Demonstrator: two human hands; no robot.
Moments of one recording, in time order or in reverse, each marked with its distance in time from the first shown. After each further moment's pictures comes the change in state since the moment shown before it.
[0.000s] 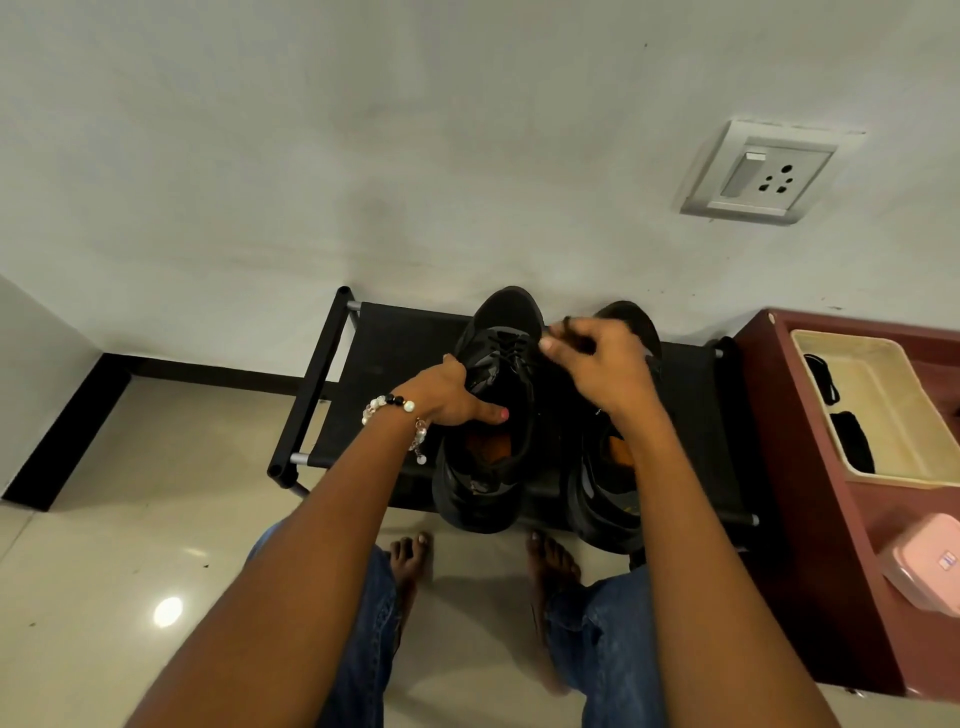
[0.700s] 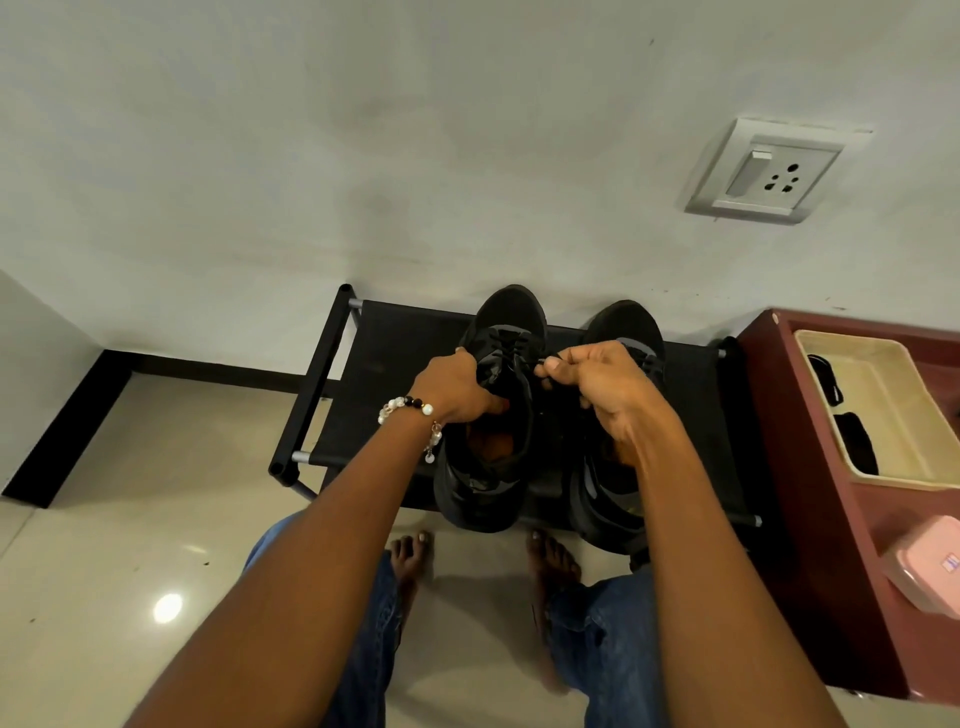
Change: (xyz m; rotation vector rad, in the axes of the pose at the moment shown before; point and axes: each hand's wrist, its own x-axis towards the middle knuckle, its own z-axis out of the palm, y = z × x) left_hand -0.001 0.008 0.007 0.087 0.150 0.082; right_hand -0.004 0.001 0.006 0.199 -0.136 0.334
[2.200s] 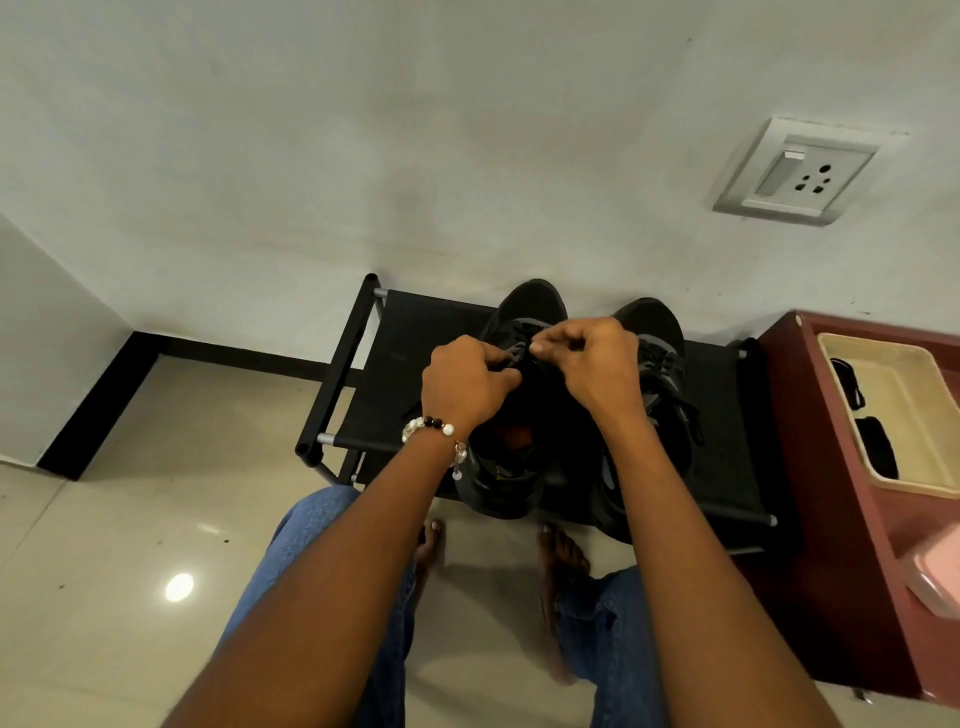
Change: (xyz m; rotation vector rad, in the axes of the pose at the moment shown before) left_hand -0.041 0.001 0.006 -0.196 0.413 0.085; right_hand -0.006 -0.009 0.031 -0.237 0.231 -0.434
